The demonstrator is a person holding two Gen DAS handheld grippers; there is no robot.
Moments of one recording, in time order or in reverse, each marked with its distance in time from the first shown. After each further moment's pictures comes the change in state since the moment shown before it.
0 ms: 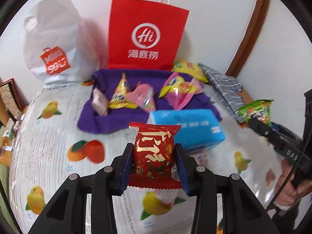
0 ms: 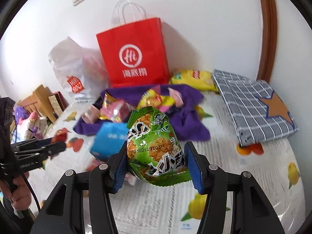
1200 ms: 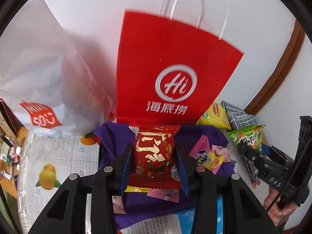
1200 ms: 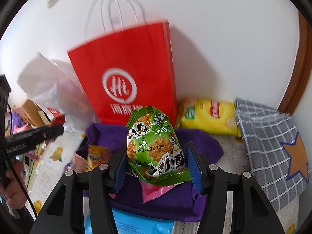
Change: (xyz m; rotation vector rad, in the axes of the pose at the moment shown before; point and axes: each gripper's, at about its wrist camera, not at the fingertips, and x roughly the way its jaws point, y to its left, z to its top) left arm 0.087 0.061 0.166 -0.084 0.003 0.023; right arm 0.142 0.003 0.134 -0.001 0.078 -0.012
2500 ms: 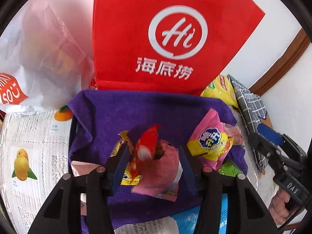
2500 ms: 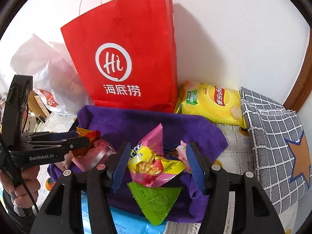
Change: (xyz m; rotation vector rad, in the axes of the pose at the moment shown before) left arm 0.067 -0.009 -0.025 -0.012 0.168 -0.033; right arm 0.018 0.002 -0.004 -0.064 0.070 -0.003
